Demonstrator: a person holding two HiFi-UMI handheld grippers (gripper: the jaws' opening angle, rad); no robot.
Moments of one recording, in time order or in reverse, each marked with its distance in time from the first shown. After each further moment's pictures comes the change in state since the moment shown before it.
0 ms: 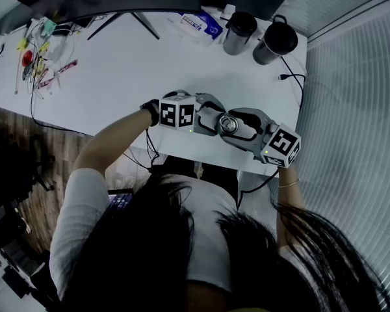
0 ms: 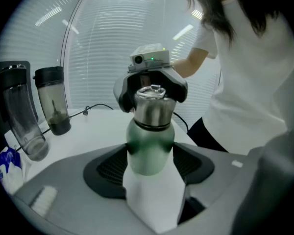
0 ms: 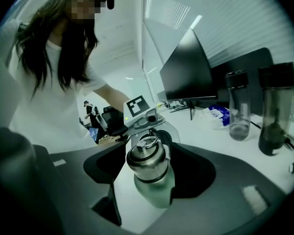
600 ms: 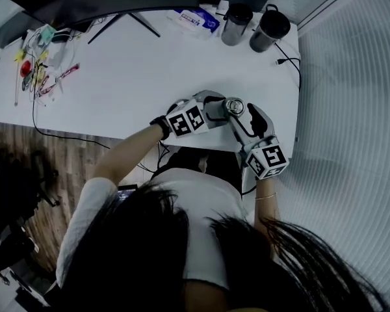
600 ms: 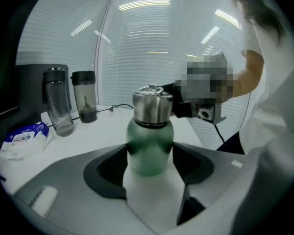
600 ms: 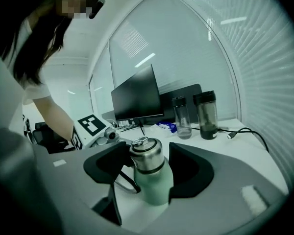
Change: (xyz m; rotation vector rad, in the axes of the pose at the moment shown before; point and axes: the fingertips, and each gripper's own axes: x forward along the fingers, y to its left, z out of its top) left arm -0.005 -0.004 -0.004 -0.201 -0.074 0.339; right arm -0.023 0.006 -0.001 0.158 -0.306 -0.758
